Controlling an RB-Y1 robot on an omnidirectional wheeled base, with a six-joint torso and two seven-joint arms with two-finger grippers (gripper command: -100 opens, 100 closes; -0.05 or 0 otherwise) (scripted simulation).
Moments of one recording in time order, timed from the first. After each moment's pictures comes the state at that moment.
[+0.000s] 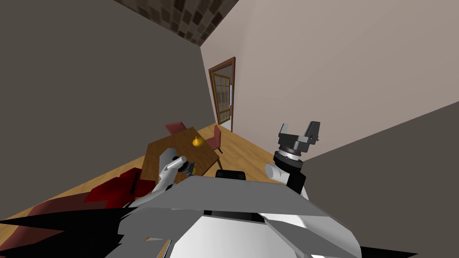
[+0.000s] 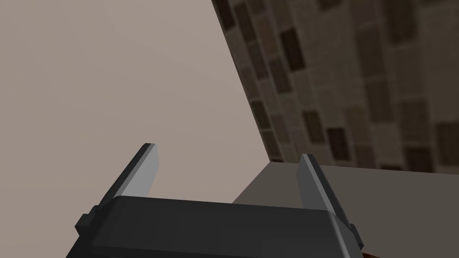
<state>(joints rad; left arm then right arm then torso) -0.02 0.38 0.51 -0.94 0.48 1.19 -0.43 0.46 0.04 -0.04 -2.33 -0.09 -0.61 0.01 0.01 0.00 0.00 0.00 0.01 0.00</state>
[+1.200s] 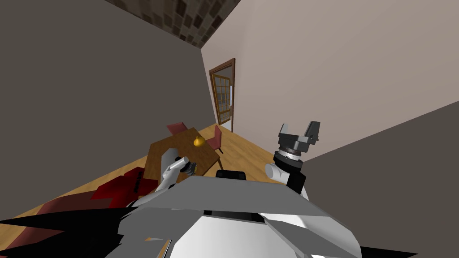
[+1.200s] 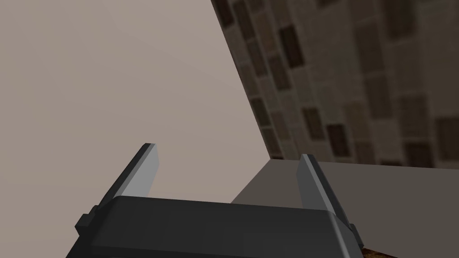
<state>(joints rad) -0.03 0.36 0.49 -0.90 0.46 1.13 -0.42 0.46 0.04 -0.04 -2.33 -0.09 -0.61 0.01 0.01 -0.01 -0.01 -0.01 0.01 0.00</state>
